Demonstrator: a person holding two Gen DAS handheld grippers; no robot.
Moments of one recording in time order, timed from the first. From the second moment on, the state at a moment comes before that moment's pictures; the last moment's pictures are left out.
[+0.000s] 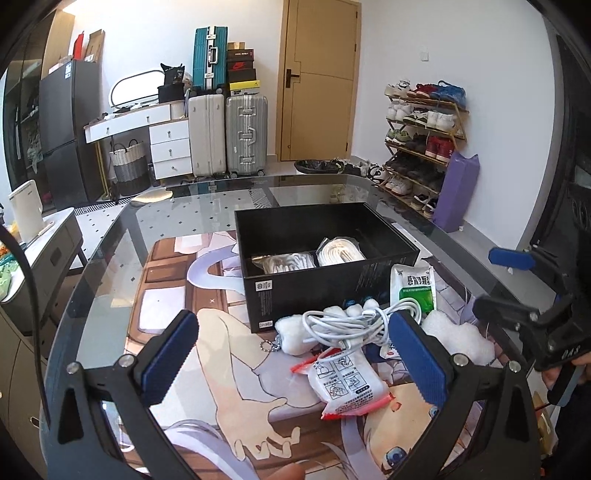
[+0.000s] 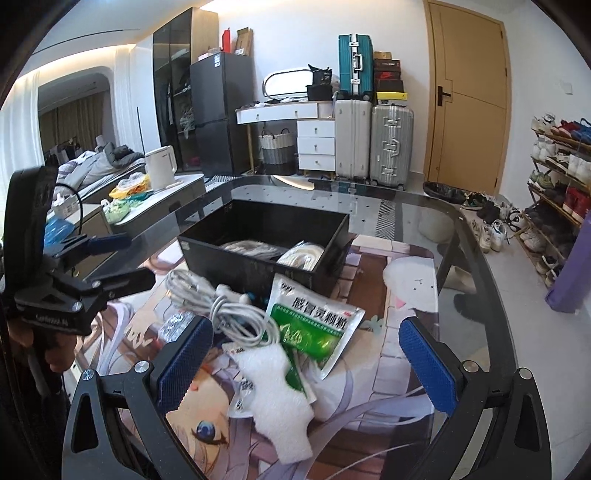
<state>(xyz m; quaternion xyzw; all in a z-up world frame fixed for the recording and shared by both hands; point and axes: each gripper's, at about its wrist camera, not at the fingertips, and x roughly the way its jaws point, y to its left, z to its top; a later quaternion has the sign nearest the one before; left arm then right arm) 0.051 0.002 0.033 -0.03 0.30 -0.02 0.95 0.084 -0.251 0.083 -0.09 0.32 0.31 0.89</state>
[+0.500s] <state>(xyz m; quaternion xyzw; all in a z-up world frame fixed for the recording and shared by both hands) 0.047 0.002 0.018 -0.04 0.31 -0.02 0.95 0.087 -0.244 0.051 -0.12 0.38 0.32 0.86</state>
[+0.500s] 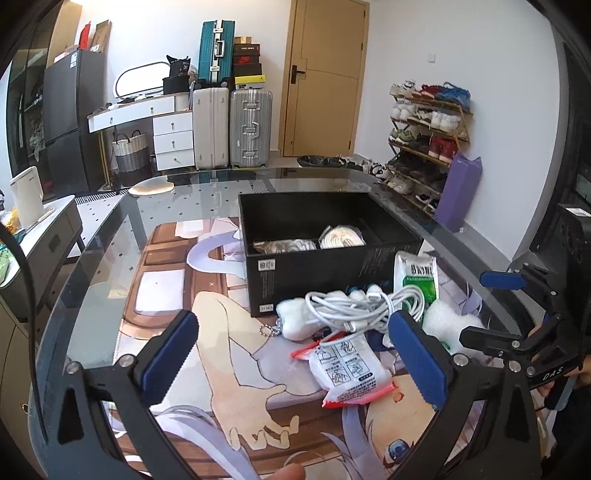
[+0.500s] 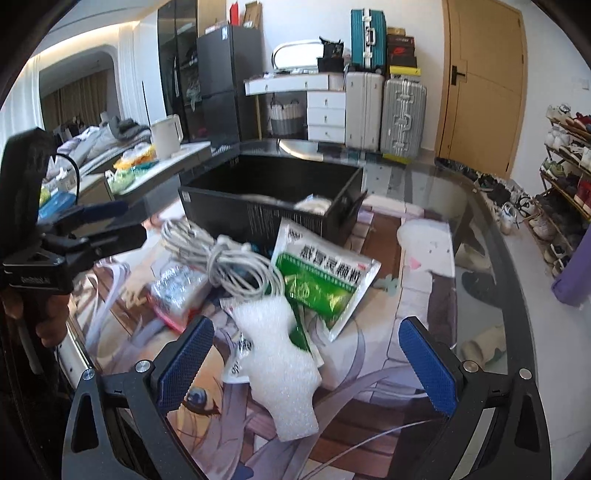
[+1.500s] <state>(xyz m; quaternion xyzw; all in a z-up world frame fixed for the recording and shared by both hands) 0.054 -0.025 -0.011 0.00 0.38 -0.05 0.93 0.086 -0.245 0.027 -0.12 0.41 0.37 0.82</state>
